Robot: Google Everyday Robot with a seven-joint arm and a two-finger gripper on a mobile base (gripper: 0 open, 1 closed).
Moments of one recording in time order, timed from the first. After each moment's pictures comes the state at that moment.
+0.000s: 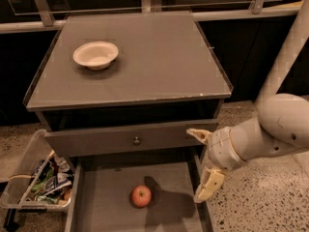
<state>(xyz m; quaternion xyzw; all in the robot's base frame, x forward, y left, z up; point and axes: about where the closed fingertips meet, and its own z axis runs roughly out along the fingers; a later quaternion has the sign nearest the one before) 0.419 -0.116 0.726 -0.66 0.67 0.17 0.29</state>
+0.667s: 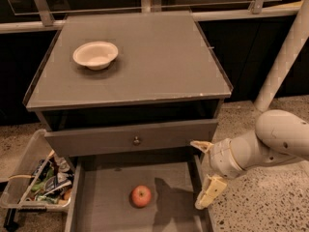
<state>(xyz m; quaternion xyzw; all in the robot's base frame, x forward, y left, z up) 0.421 -0.131 0.667 -0.63 0.69 0.21 0.27</state>
